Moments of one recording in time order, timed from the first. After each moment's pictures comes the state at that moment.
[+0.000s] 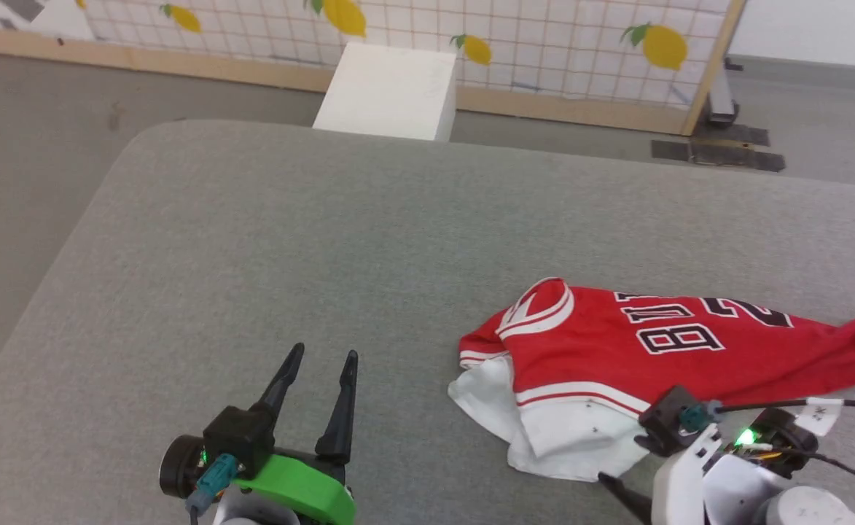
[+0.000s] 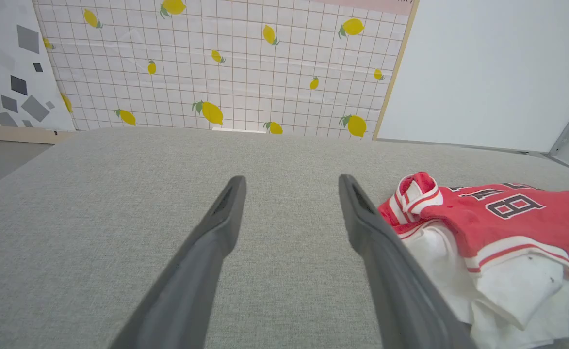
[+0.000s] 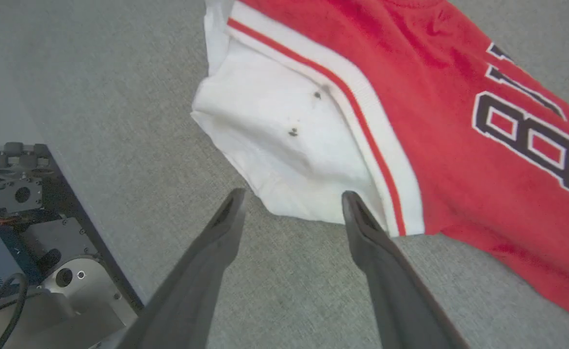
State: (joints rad) left arm -0.01 0.06 -0.18 0.14 -0.17 -0.12 -0.25; right arm -0.16 -0.57 0.61 0.03 0.48 0.13 0.50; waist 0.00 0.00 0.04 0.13
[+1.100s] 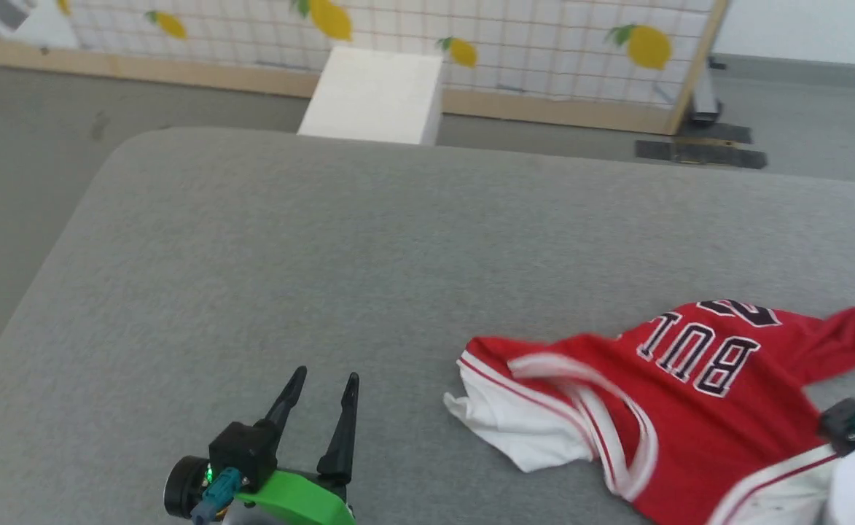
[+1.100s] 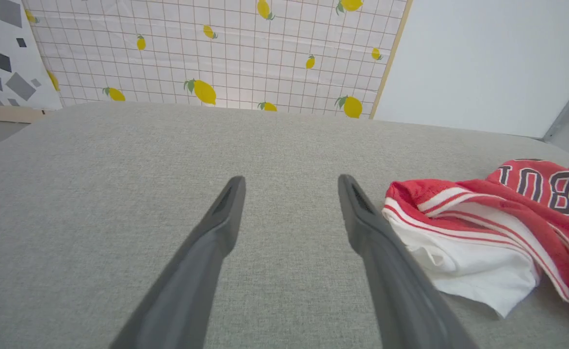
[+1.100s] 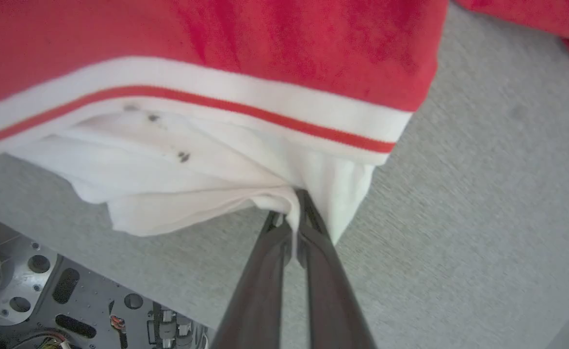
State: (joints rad) left arm 0.01 0.06 -0.18 0.19 -0.18 -0.12 -0.25; right arm -0.05 -0.80 0.44 0.18 0.52 0.13 0.67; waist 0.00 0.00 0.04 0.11
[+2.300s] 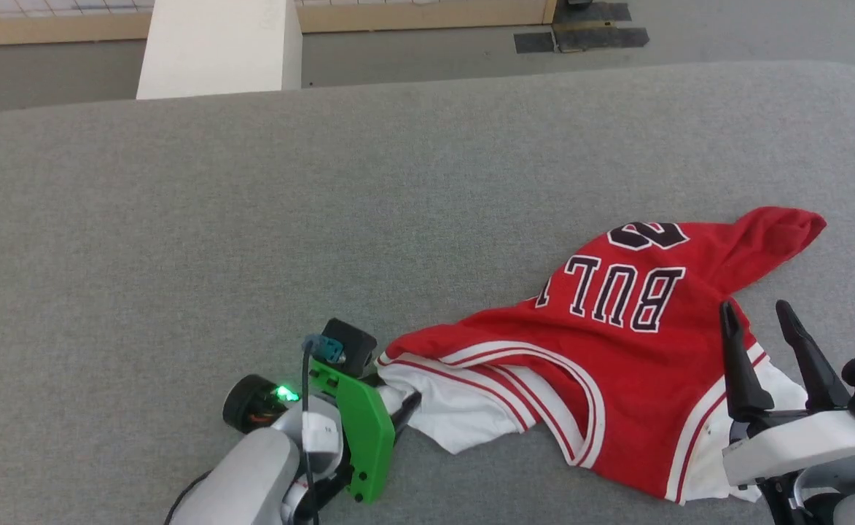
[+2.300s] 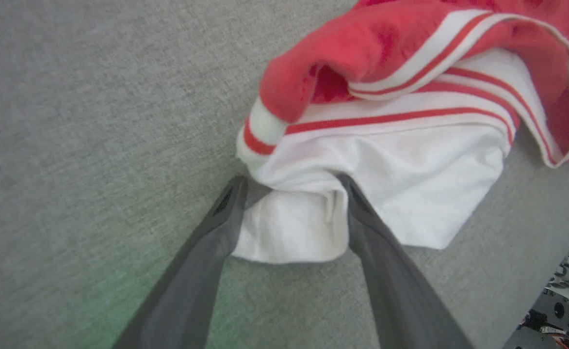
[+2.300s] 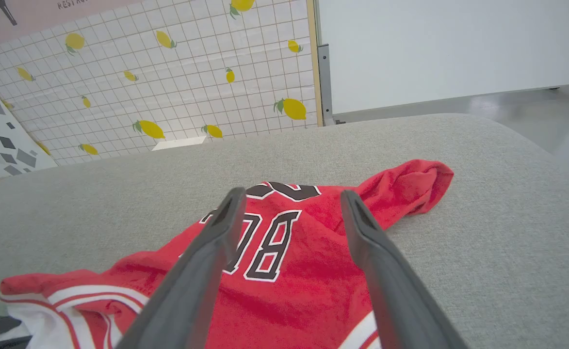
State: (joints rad) left arm -0.34 0.25 -0.60 0.35 -0.49 -0.13 0.39; right arm 0.03 -0.09 -0.09 -0.07 0.26 0.13 -0.04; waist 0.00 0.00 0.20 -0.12
